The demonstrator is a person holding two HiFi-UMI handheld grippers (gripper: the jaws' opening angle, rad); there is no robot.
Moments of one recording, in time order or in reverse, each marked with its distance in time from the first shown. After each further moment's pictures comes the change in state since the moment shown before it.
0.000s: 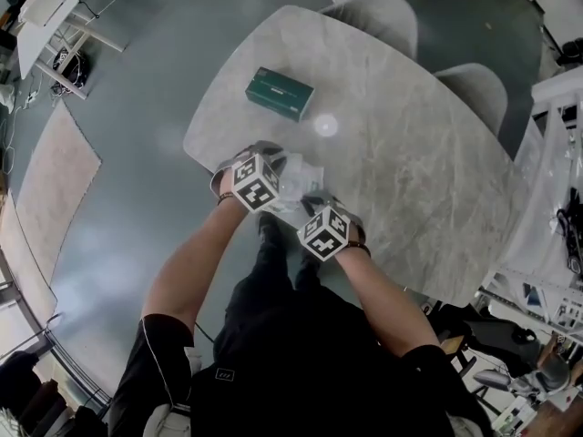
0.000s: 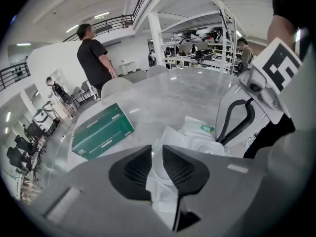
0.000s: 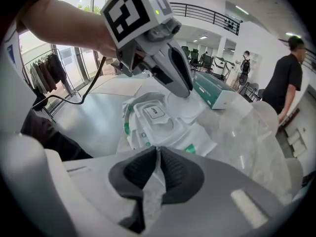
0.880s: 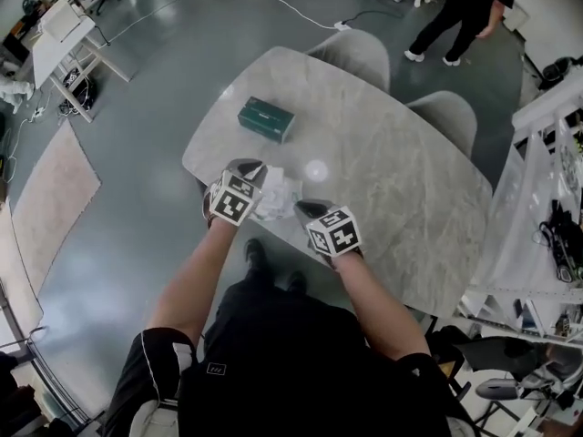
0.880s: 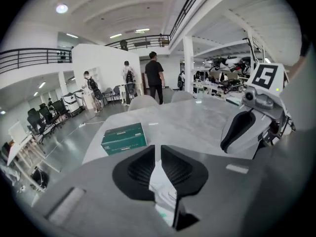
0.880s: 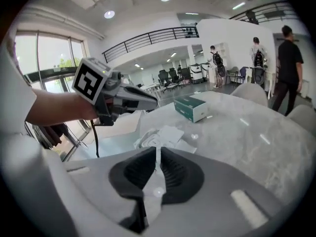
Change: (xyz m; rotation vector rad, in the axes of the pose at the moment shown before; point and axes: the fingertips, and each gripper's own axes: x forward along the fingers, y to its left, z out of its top) left arm -0.093 -0.010 0.044 -0.323 -0.208 0.221; right arm -0.109 -0.013 0.015 0.382 -0.306 0.092
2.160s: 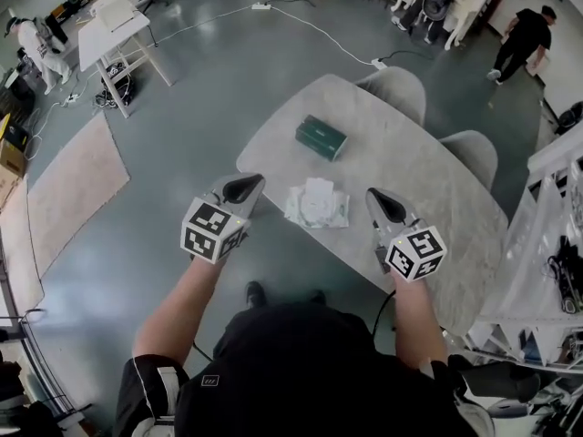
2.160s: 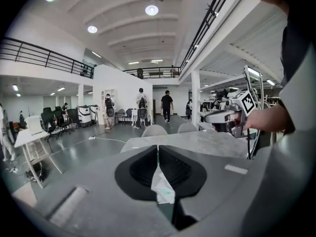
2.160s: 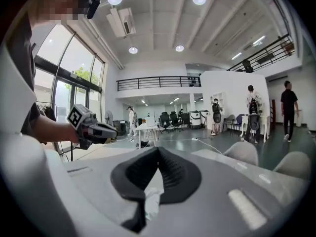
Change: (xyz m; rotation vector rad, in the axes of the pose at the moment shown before) left arm -0.258 0.053 0.015 -0.141 -0.338 0.093; right arm -0.141 0.078 0.155 -0.175 -0.532 -0.087
